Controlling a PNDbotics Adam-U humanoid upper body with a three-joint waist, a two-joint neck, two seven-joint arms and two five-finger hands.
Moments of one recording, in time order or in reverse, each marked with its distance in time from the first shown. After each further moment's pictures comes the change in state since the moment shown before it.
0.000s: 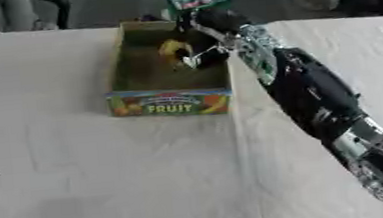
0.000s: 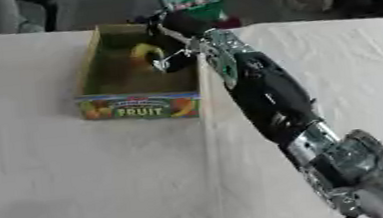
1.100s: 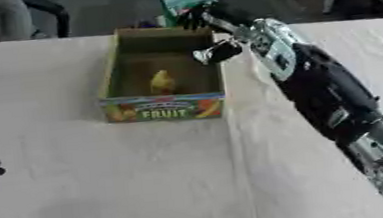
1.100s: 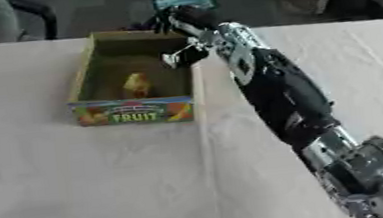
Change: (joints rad) left arm 0.012 0.000 0.008 0.000 0.000 -0.002 0.011; right arm 0.060 -0.105 -0.024 -0.198 -0.435 0.073 0.105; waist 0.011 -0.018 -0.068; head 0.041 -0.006
